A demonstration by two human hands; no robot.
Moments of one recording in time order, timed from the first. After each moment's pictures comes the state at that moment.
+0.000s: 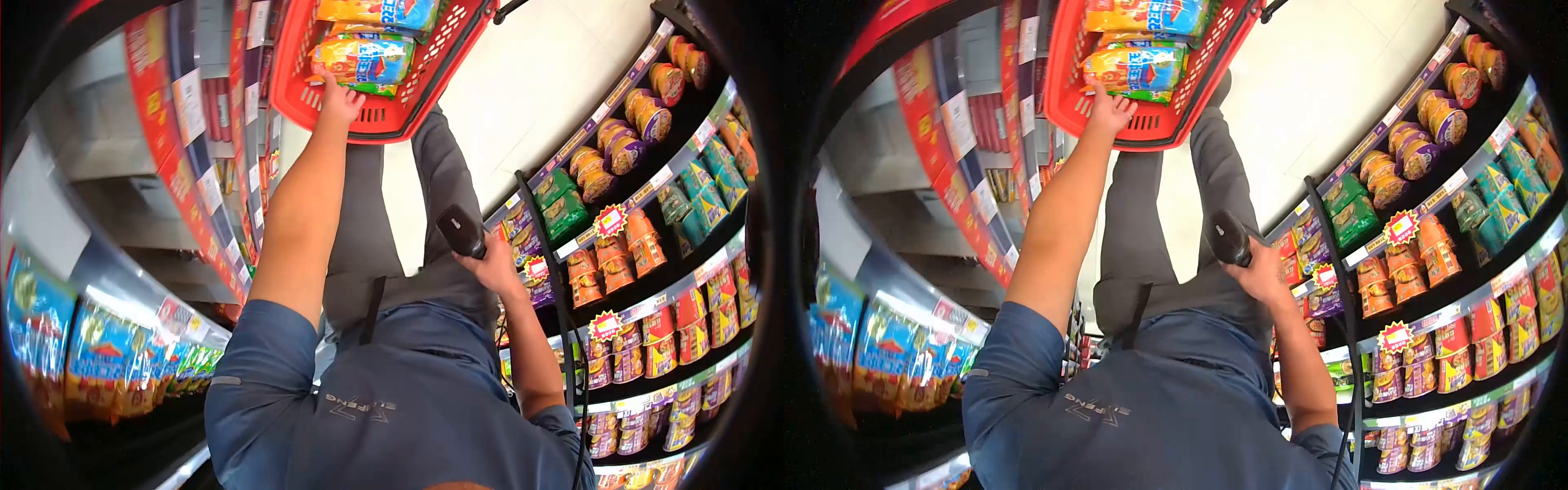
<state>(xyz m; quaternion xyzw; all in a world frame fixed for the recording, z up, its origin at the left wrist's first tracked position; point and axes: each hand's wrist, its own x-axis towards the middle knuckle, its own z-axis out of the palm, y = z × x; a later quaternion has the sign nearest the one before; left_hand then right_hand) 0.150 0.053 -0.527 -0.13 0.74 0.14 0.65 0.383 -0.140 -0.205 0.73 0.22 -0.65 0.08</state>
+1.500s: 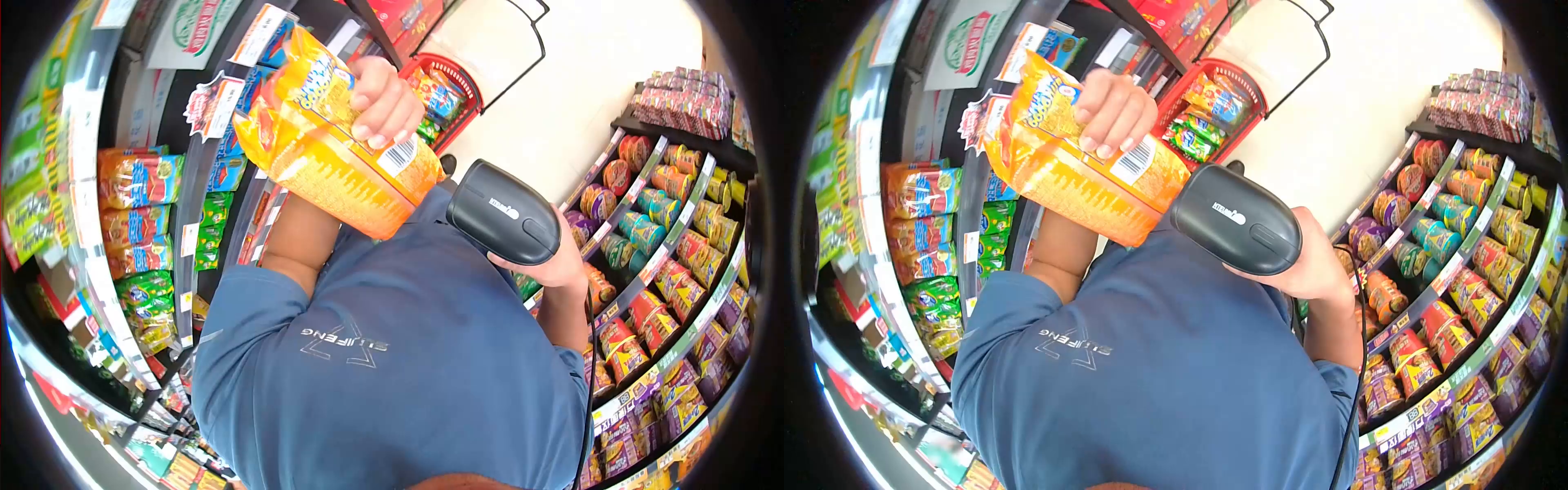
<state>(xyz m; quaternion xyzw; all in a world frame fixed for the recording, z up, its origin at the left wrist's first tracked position) 0.226 0.146 0.086 0.33 -0.41 0.27 0.80 0.456 -0.050 0.177 0.44 0.46 -0.69 -0.34</state>
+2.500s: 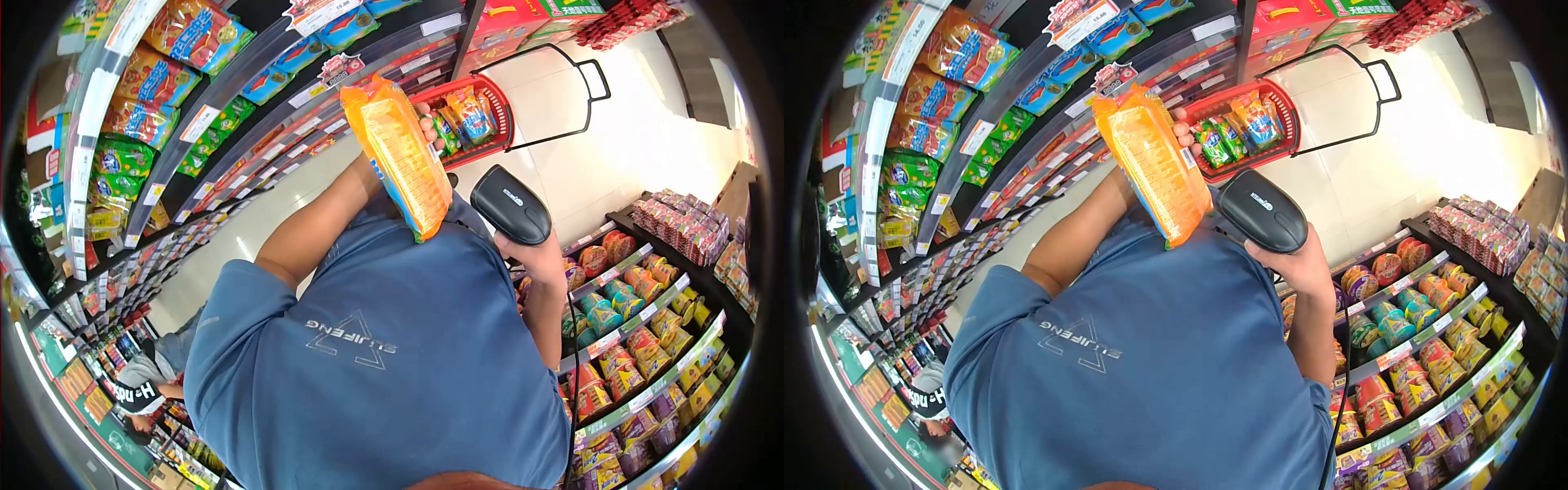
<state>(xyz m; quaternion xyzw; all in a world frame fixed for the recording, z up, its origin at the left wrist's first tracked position) 0.147 -0.021 0.013 0.00 0.08 0.58 0.81 0.435 -0.047 0.129 0.45 0.44 -0.75 -0.20</state>
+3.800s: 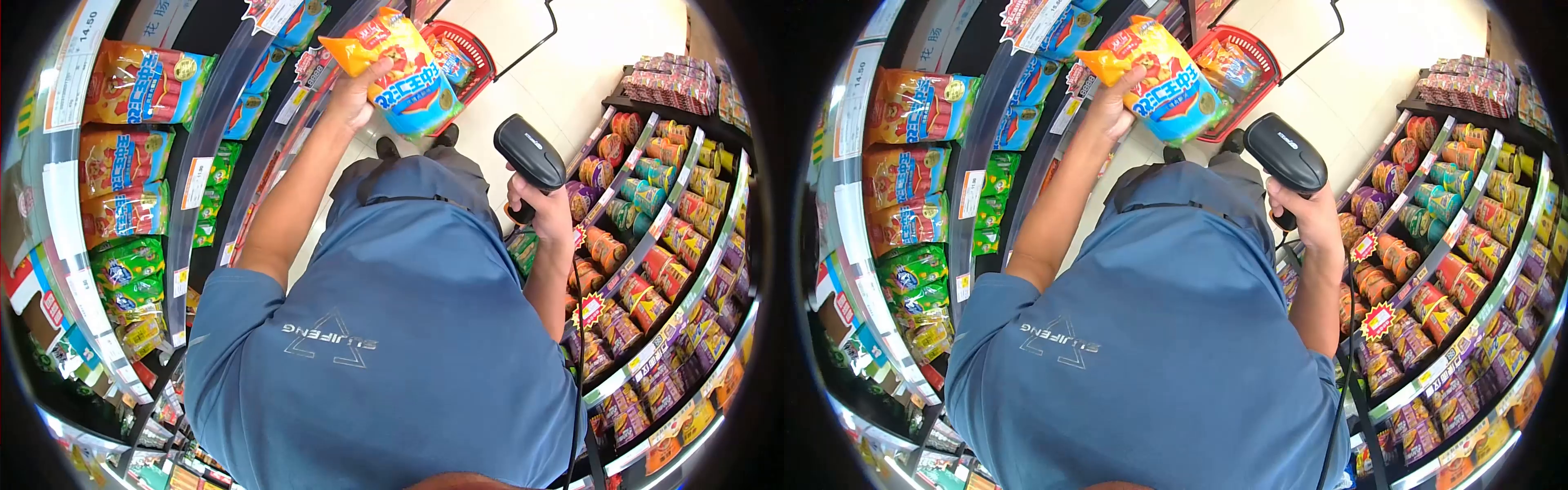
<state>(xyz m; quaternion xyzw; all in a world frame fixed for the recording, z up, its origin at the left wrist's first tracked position) 0.054 0.013 0.000 0.19 0.32 0.49 0.79 0.334 -0.145 0.109 0.55 0.31 -0.65 -0.43</state>
